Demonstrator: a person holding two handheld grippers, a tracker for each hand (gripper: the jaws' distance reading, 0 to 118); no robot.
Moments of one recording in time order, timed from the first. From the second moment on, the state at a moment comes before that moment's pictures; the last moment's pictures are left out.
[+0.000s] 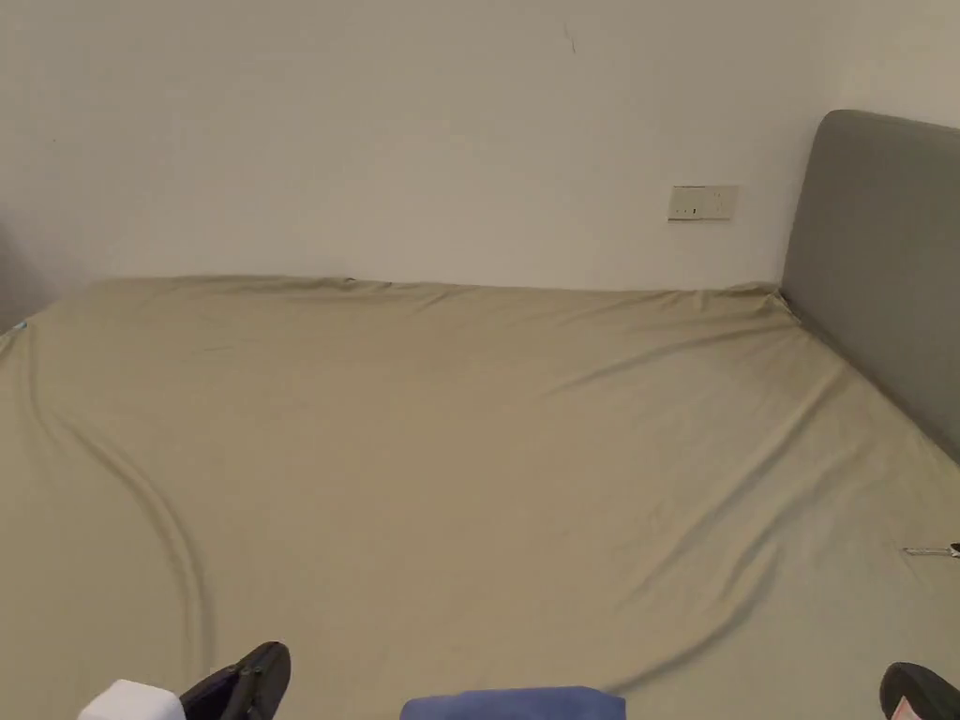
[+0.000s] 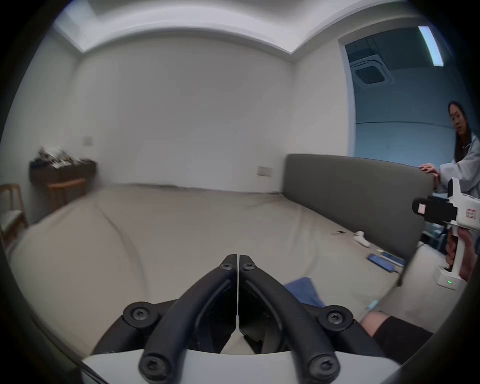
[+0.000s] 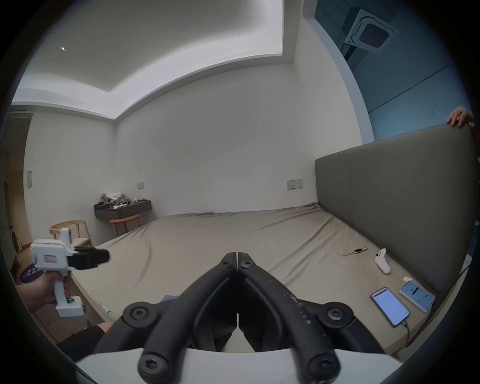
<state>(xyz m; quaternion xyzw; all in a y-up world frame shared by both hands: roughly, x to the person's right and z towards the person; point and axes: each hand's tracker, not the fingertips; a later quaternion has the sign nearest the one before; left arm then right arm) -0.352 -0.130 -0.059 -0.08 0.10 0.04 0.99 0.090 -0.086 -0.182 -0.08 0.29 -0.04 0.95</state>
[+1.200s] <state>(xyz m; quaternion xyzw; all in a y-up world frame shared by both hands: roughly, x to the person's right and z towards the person) -0.392 -0.220 -0.126 -0.26 -0.12 0.37 0.89 -0.063 -0.270 -0.298 -0.45 0.38 0.04 0.81</state>
